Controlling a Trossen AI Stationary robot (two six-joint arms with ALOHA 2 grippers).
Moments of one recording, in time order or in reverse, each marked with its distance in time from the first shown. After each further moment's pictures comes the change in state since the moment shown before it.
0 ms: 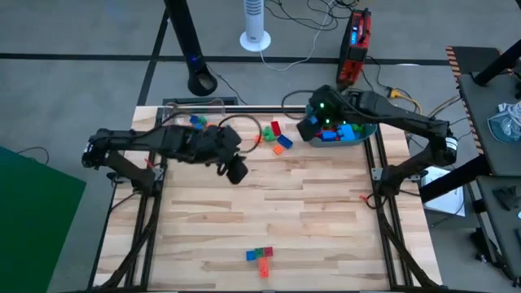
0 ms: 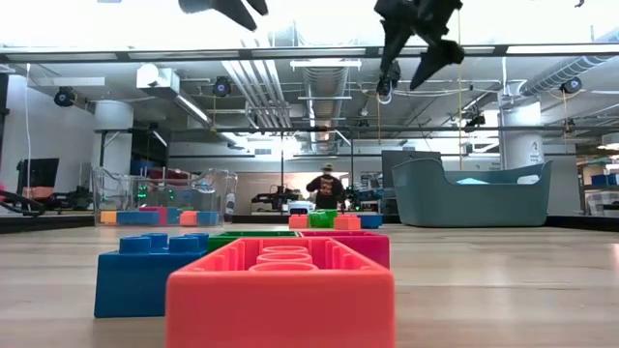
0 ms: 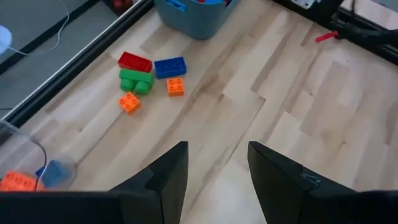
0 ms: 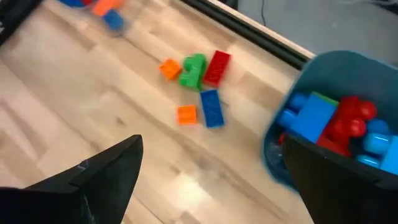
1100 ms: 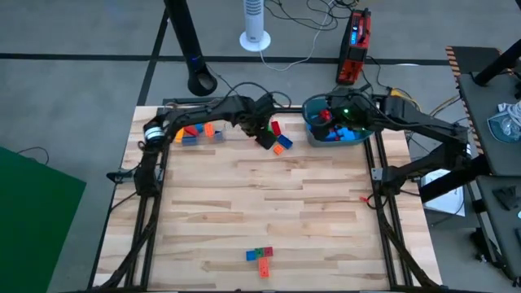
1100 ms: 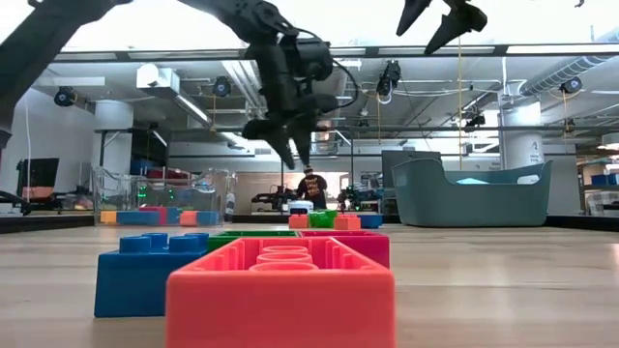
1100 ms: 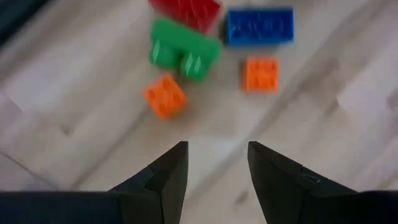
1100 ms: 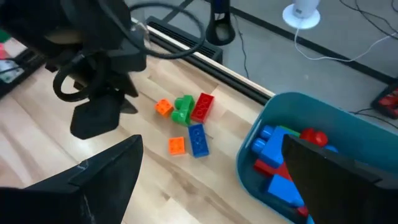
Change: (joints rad) left arm 0.467 0.556 0.181 0.037 0.356 0.166; right arm 0.102 -0.148 0.000 0.000 0.207 0.000
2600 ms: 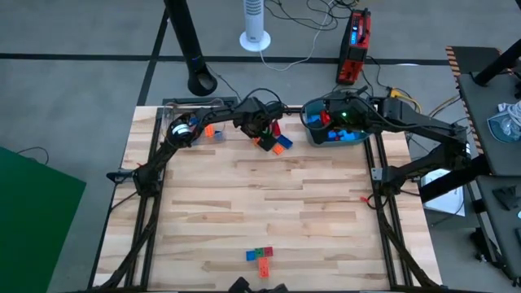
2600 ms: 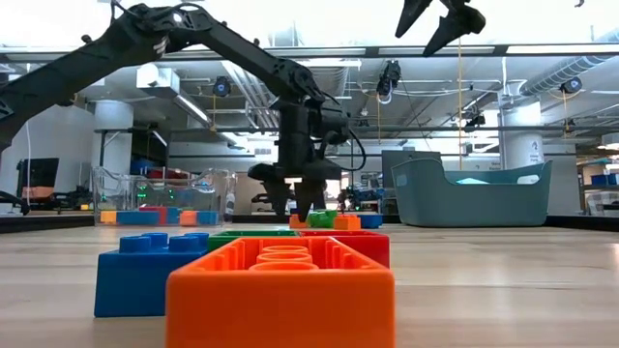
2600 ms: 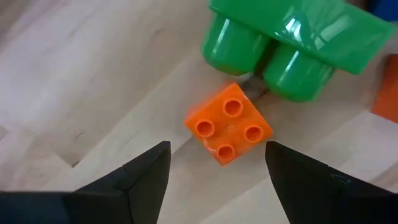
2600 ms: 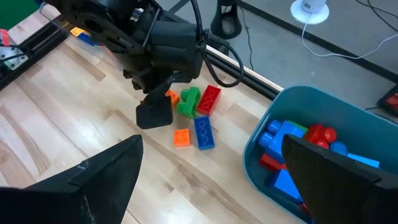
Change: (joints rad) left arm 0.067 0.332 0.218 -0.159 -0.050 0.058; right arm 0.022 0.006 -0.013 -0.001 -0.019 0.005
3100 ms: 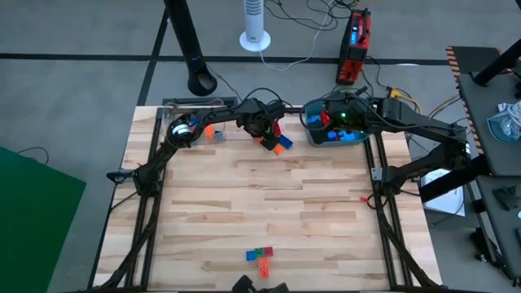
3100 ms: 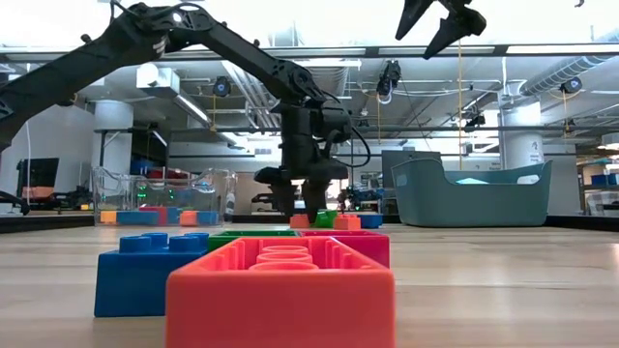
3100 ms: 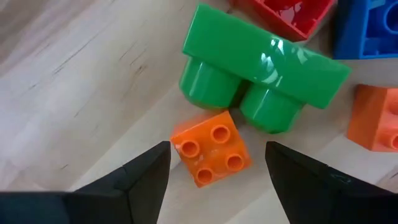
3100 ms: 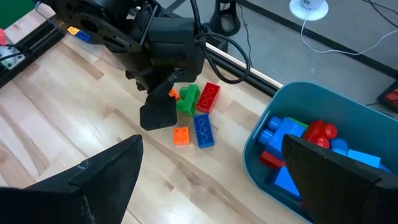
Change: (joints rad) left arm -0.003 0.000 -0.015 0.090 0.008 0.016; right arm 0.000 0.000 -0.009 0.000 0.000 0.012
